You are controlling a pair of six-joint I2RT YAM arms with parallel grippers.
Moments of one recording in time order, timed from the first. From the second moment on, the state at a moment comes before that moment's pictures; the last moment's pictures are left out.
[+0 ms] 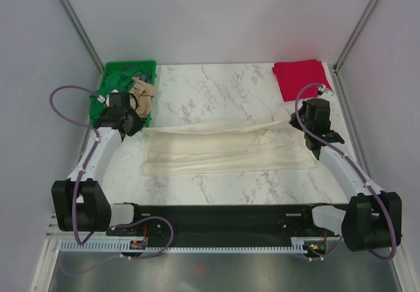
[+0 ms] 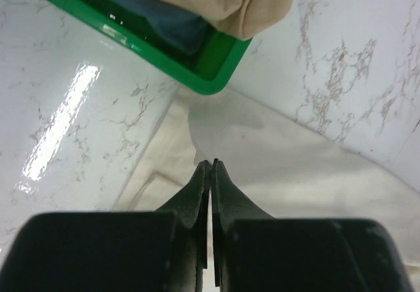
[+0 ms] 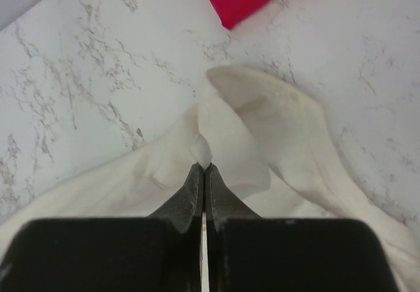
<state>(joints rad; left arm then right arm) -0.01 1.32 1.04 -0.54 -0.13 -0.63 0.09 1.20 0.80 -0.07 0.14 0.53</state>
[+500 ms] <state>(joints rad) 0.00 1.17 0.78 -0.49 -0.13 -0.66 0.09 0.93 0.52 -0.12 0.19 0.65</state>
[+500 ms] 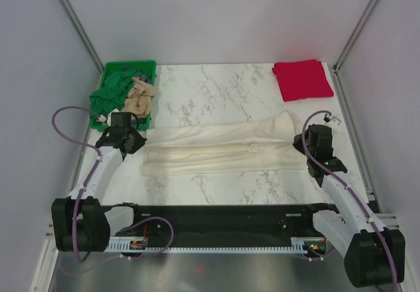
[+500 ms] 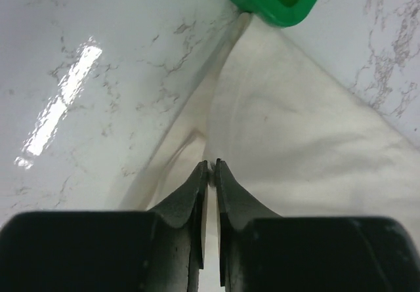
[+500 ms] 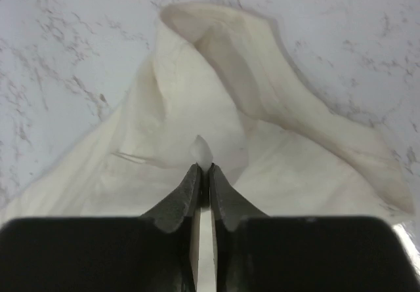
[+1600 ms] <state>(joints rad) -0.26 1.53 0.80 -0.31 -0.09 -0.64 0.29 1.54 0.74 -0.04 0.13 0.79</state>
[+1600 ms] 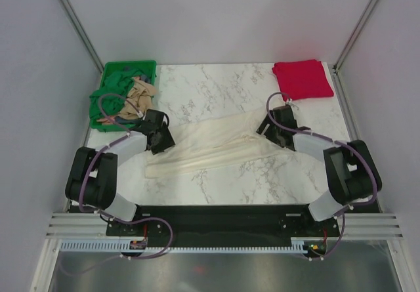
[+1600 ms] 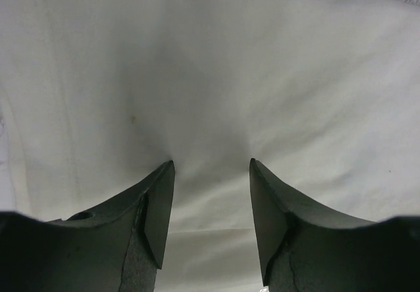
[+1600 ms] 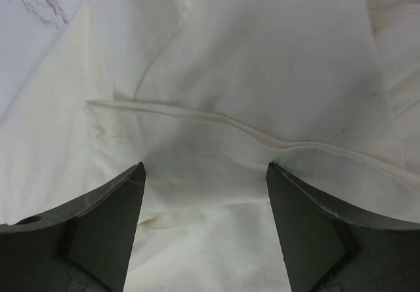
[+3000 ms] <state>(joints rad) -1.26 1.20 0.95 -0.63 -0.39 -1.18 0.32 2.53 2.09 -0.03 -0.41 0.56</state>
